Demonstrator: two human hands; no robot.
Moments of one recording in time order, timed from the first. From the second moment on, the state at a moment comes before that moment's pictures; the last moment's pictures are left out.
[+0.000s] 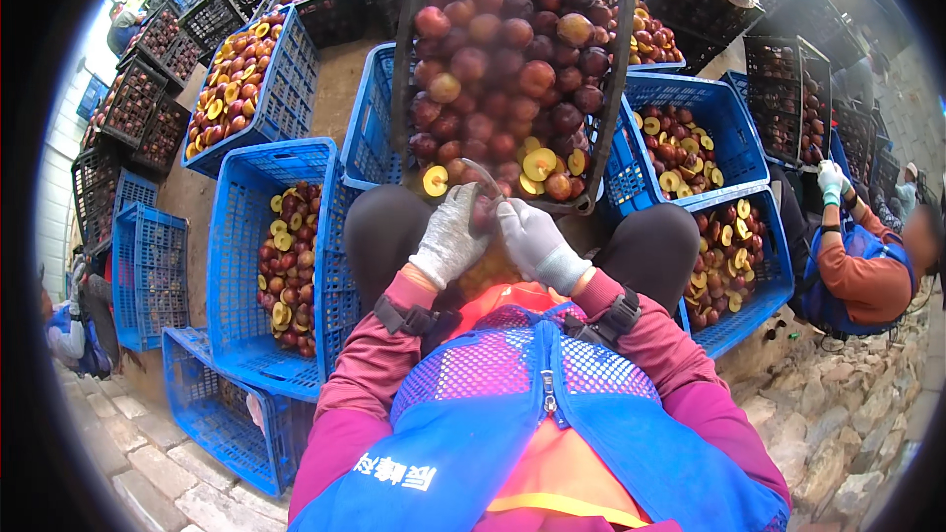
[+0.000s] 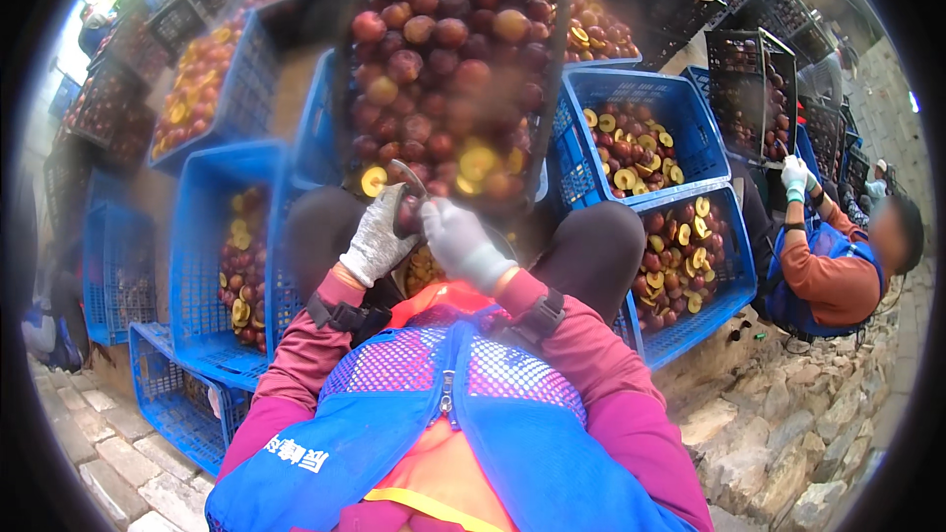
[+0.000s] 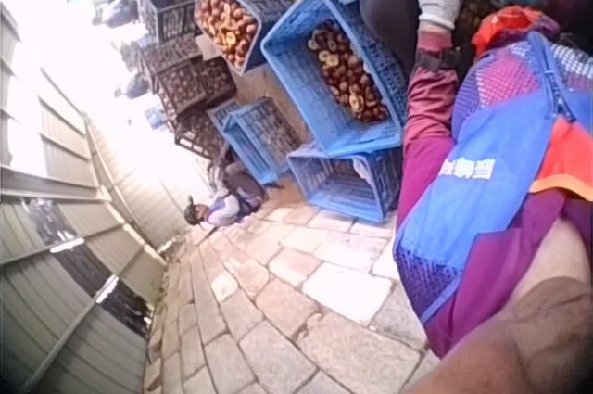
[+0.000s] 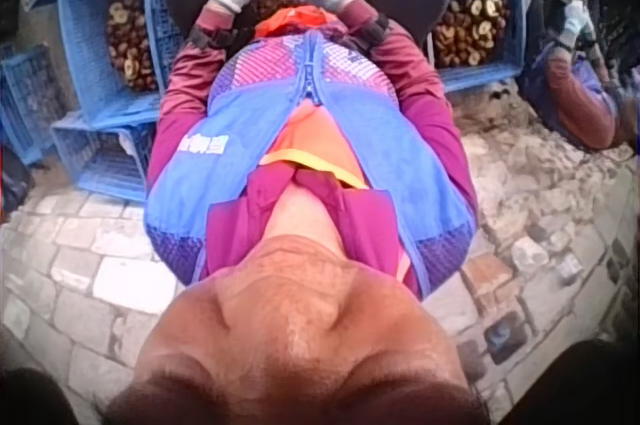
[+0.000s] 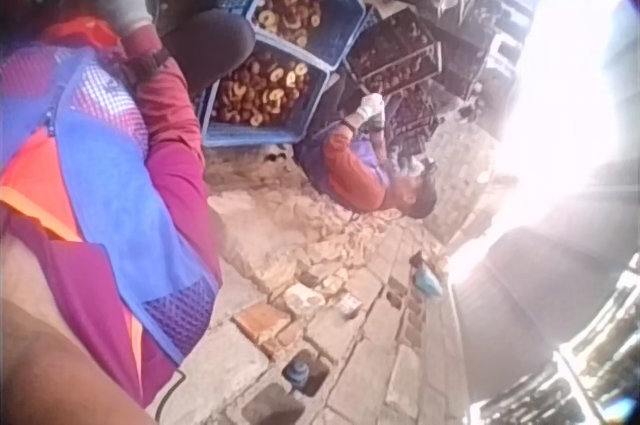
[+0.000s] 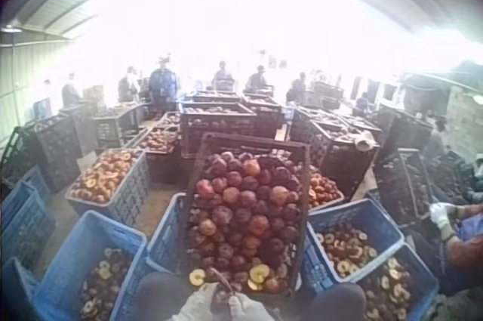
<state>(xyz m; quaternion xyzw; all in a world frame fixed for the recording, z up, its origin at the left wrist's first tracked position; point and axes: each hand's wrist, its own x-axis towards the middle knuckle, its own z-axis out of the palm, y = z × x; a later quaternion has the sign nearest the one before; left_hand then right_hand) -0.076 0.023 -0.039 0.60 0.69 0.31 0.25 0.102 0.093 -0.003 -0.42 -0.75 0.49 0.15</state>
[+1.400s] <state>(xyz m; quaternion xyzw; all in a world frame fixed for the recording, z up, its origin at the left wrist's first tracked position) -0.078 0.011 0.028 0.24 0.32 0.72 0.56 0.159 0.093 0.022 -0.30 -0.77 0.45 0.34</state>
